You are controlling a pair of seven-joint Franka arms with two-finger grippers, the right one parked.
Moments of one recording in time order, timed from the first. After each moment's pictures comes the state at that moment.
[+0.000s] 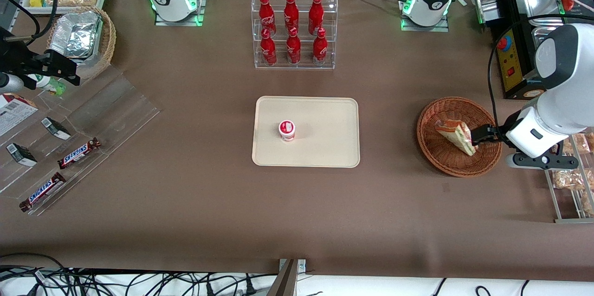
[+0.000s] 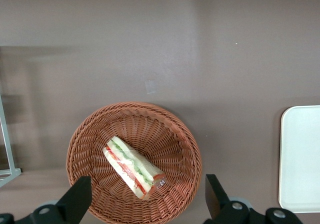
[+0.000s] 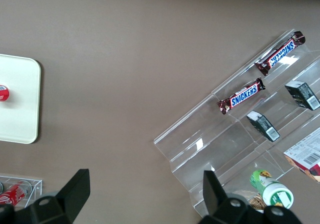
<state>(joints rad) 0.00 0.34 -0.04 -1.49 0.03 1.82 -0.01</state>
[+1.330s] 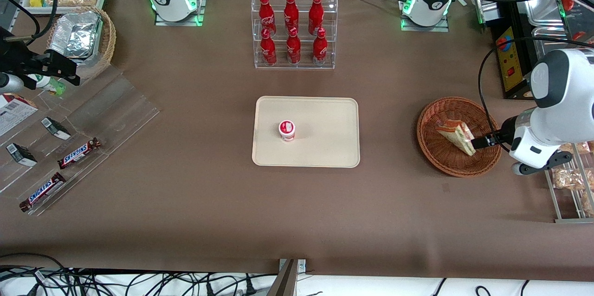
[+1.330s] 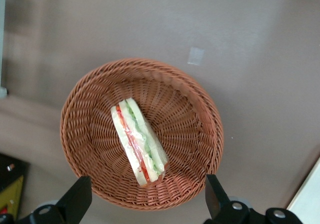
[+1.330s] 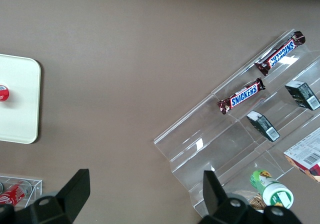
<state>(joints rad) 0.05 0.39 -0.03 -1.59 0.03 1.81 -0.38</state>
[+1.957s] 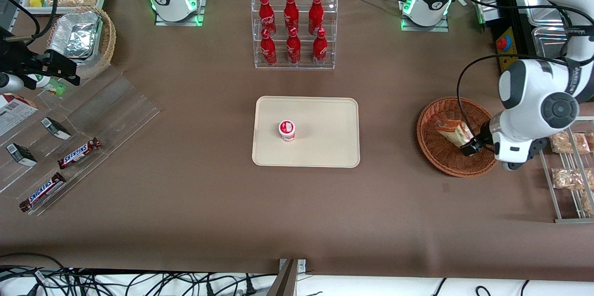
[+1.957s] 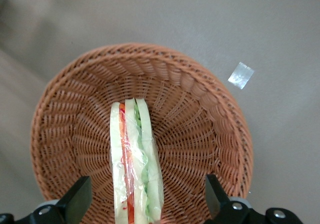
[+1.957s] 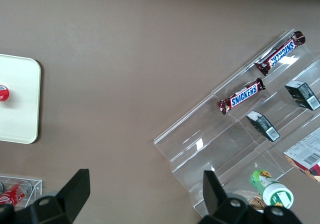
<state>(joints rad) 0.05 0.36 -0.03 -1.91 0.09 2.17 -0.72</state>
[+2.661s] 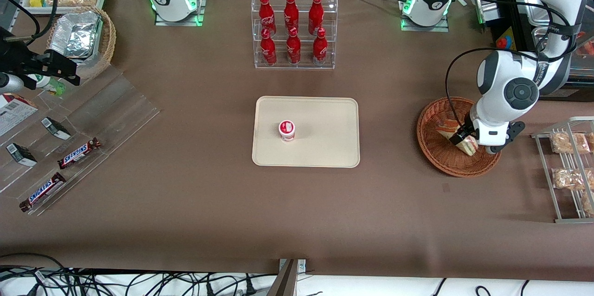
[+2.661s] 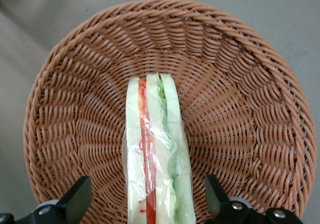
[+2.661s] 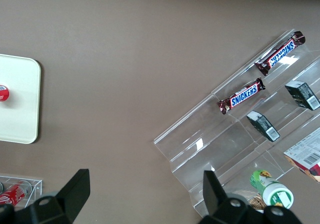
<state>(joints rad) 0.05 0.31 -0.04 -2.12 0.21 2.34 -0.89</state>
